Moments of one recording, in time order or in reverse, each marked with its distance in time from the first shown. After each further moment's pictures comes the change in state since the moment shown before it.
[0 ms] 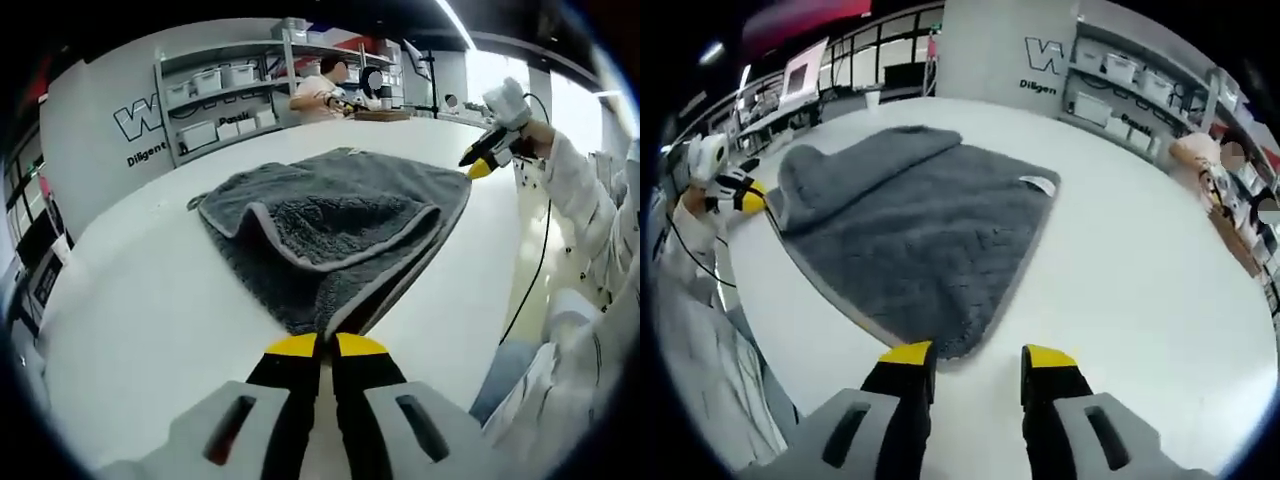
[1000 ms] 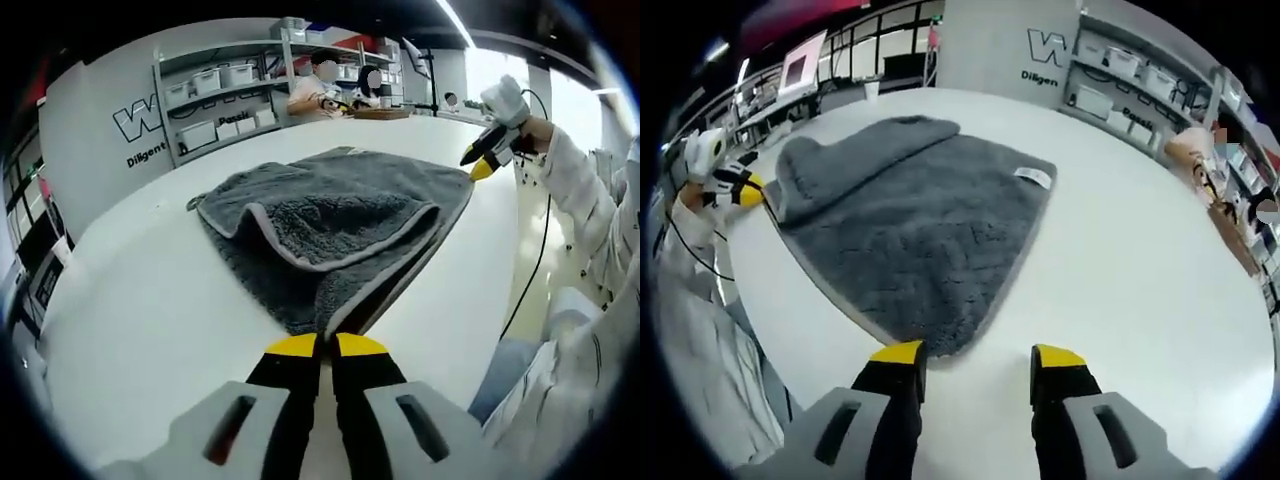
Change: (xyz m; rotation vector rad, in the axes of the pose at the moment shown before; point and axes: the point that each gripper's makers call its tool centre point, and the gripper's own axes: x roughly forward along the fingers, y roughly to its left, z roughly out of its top) left arm -0.001 -0.002 0.000 0.011 0.008 0.003; right arm -0.007 -0.005 -0.005 0.002 0.032 -0.009
